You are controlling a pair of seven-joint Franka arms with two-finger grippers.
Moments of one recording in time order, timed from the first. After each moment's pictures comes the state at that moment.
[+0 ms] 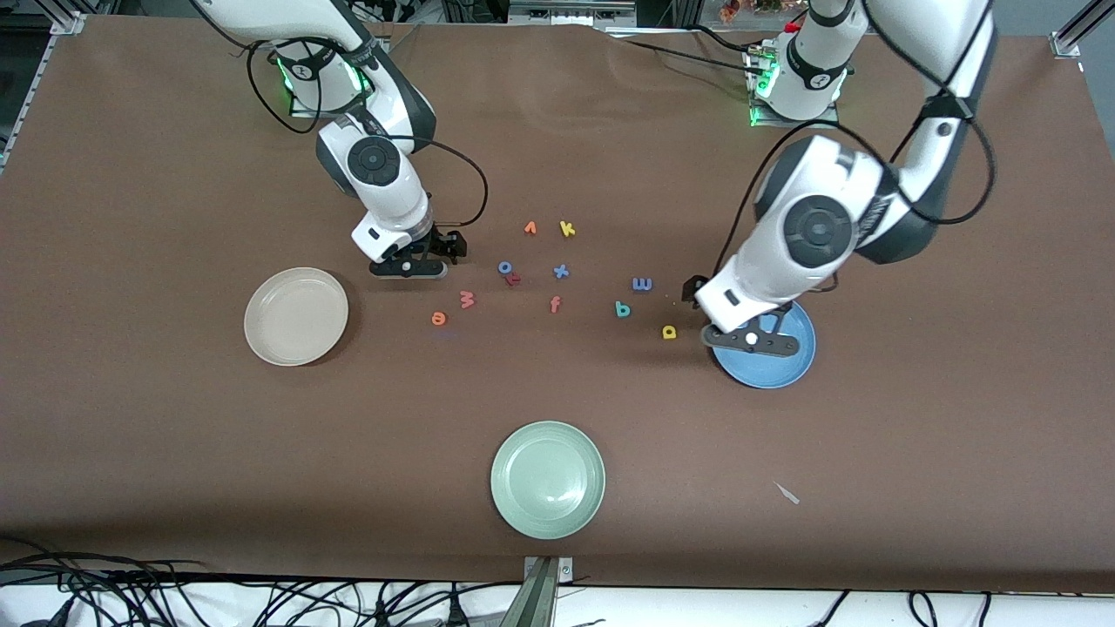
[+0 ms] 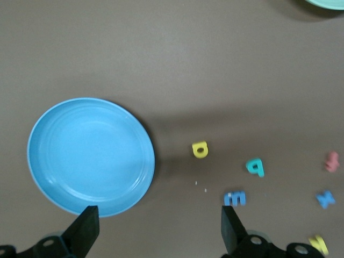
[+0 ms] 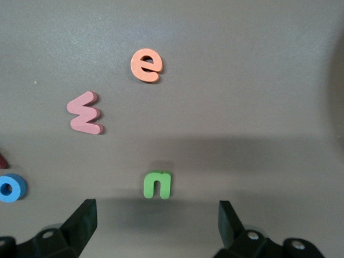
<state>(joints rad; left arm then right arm) -0.24 0.44 -0.21 -1.65 0.08 1.97 -0.36 0.25 0.35 0.30 -2.30 -0.21 2.62 0.70</state>
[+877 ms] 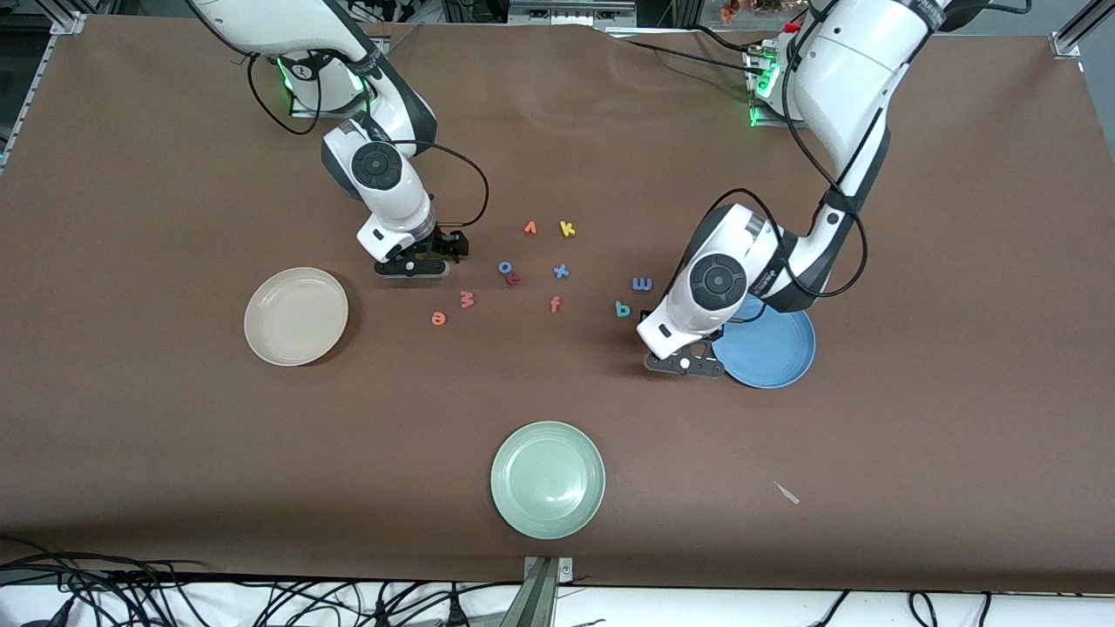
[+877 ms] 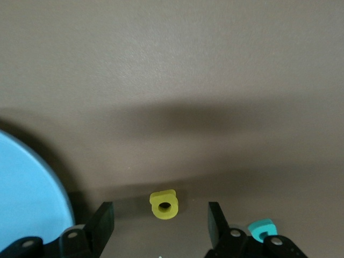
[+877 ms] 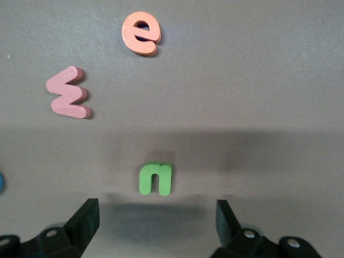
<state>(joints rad) -0.30 0.69 -0.21 -1.65 0.14 2.23 -0.43 0.25 0.39 0.30 -2.33 -0.22 2.68 0.70</state>
